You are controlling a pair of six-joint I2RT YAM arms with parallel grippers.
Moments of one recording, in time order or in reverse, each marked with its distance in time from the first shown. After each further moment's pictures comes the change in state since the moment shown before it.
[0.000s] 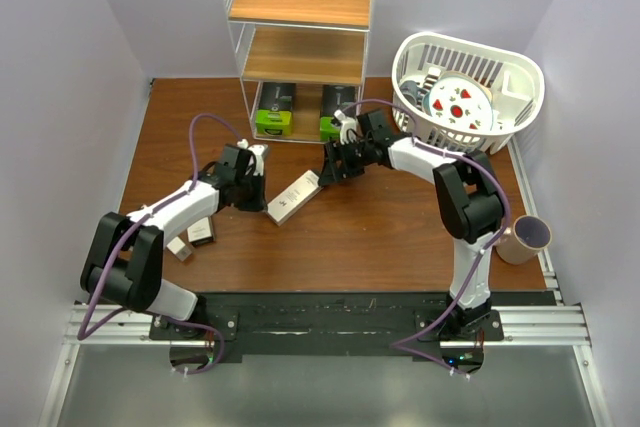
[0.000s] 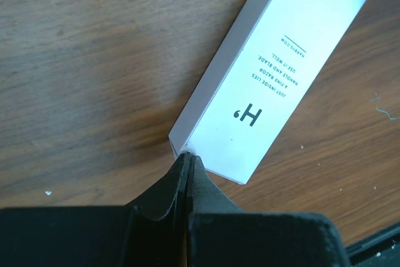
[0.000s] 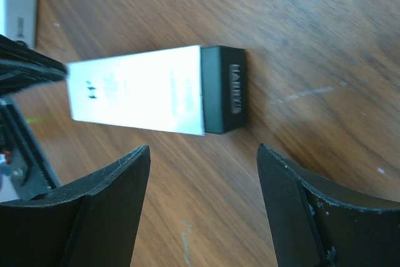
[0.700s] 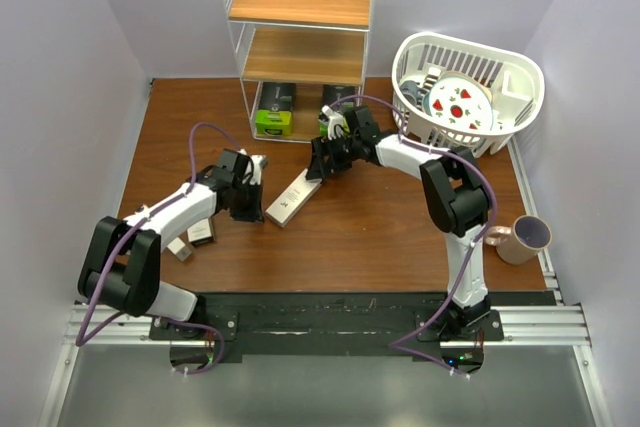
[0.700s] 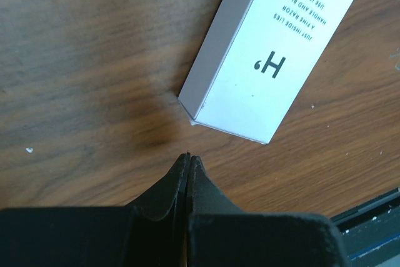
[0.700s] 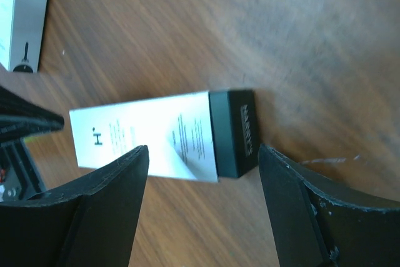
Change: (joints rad) left arm 0.010 -0.025 -0.017 -0.125 0.045 0.001; right arm 0.037 0.101 0.115 0.056 0.013 0.019
